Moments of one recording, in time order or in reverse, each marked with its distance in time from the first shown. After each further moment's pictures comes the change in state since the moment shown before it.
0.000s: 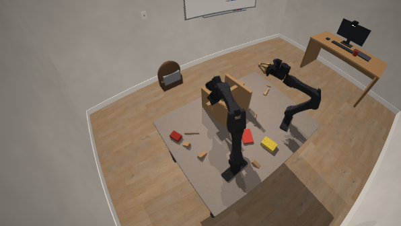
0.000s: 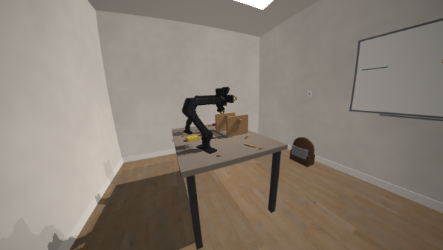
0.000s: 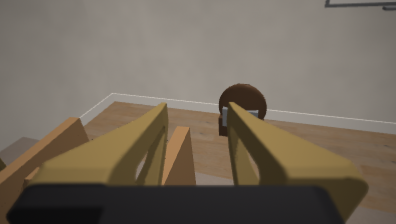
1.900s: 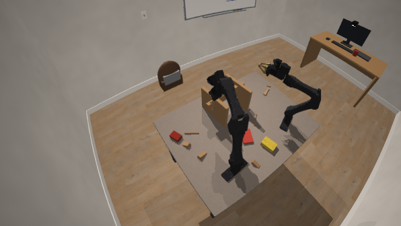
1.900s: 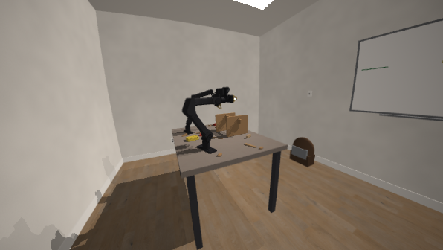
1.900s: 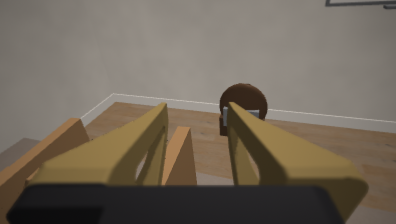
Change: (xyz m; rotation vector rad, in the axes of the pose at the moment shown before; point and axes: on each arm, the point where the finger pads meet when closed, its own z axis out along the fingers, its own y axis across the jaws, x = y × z) left arm -0.013 0.011 -0.082 0.021 -0.064 -0.016; right arm 0.000 0.000 0.000 0.000 0.000 0.006
